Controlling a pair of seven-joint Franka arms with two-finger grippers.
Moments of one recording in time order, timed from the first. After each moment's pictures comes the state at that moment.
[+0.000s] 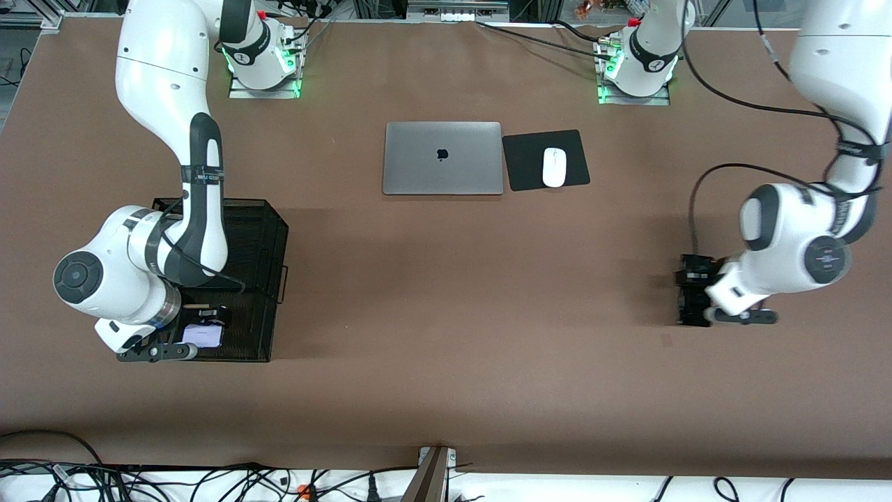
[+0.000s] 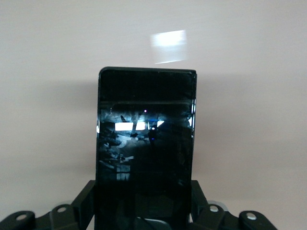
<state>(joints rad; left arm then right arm) 0.14 0.56 -0.18 -1.75 0.09 2.13 -0.06 0.58 0.86 -0.73 -1.42 0.60 2.10 -0.33</state>
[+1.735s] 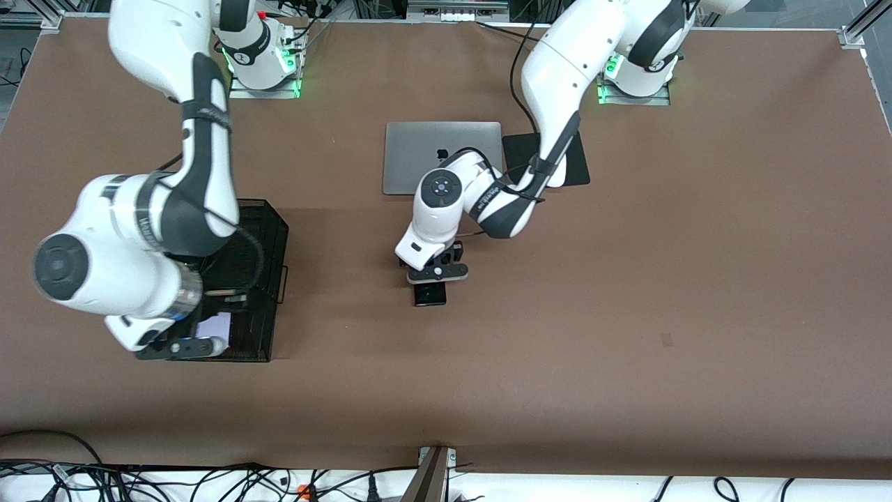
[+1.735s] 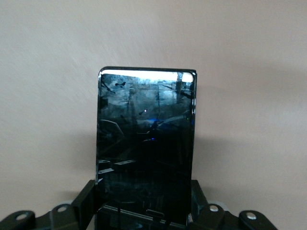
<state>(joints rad) -0.76 1.05 -0.03 -1.14 -0.01 2.33 -0.94 0.65 0.82 -0.74 -1.09 0.61 1.69 -0.07</state>
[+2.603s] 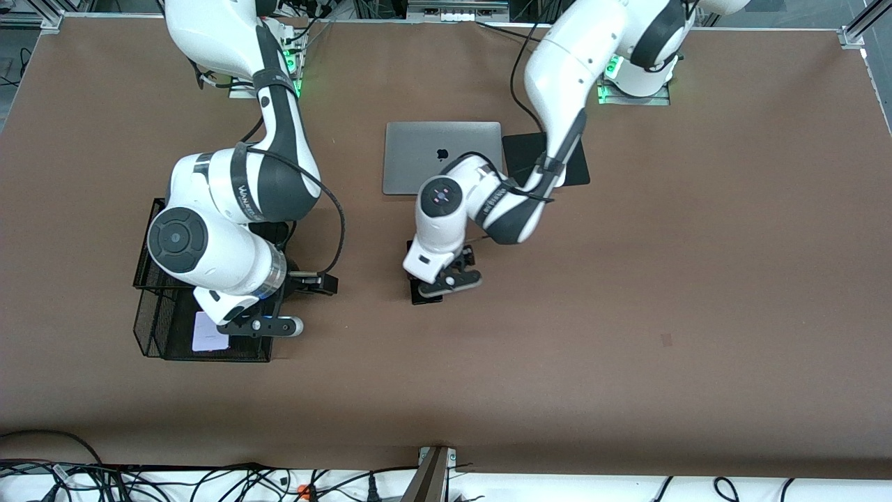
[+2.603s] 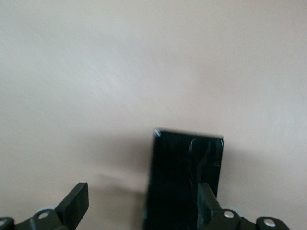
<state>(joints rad) -0.71 1.02 0.04 -1.02 -0.06 2.11 -0.95 0.79 0.81 -0.74 -1.09 0.61 1.69 0.16</state>
